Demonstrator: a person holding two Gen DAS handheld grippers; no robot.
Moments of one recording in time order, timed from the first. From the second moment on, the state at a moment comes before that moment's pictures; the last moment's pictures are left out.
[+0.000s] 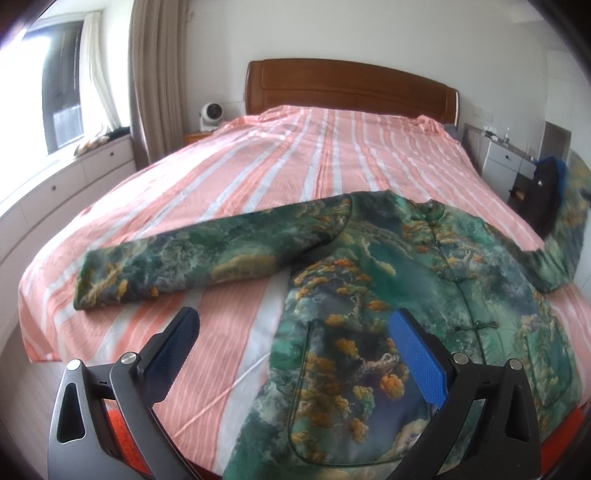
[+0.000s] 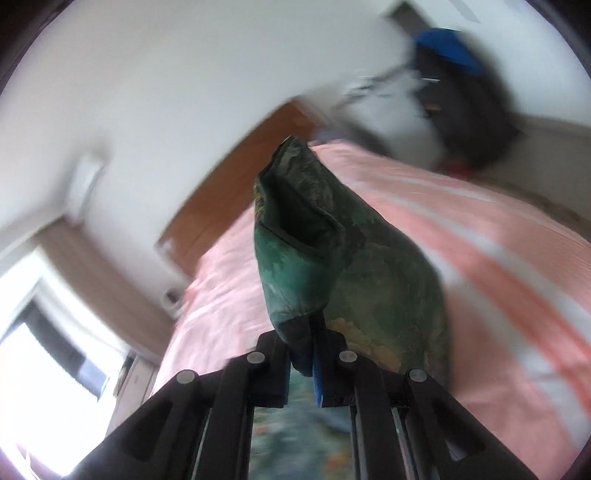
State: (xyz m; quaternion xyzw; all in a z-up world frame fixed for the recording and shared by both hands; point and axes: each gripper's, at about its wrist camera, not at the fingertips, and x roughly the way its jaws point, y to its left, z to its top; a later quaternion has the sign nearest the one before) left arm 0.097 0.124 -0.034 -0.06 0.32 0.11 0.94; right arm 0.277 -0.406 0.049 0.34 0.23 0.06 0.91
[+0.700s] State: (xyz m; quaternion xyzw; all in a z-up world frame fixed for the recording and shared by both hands) left arm 0.089 0.147 -0.057 -0.09 0.34 0.12 0.93; right arm 0.368 -0.100 -0.099 0.18 0.46 0.25 0.83
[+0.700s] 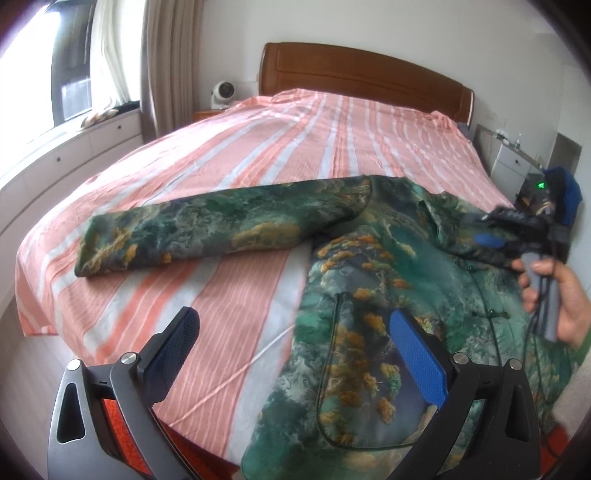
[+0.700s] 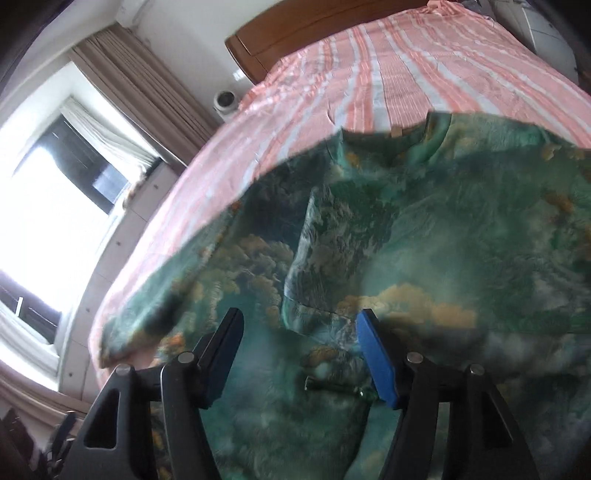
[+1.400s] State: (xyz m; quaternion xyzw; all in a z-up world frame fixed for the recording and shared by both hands) left arm 0.096 0.107 -0.058 -0.04 0.37 0.08 0.93; right arm 0.219 -0.145 -0.031 0.14 0.36 0.22 0.90
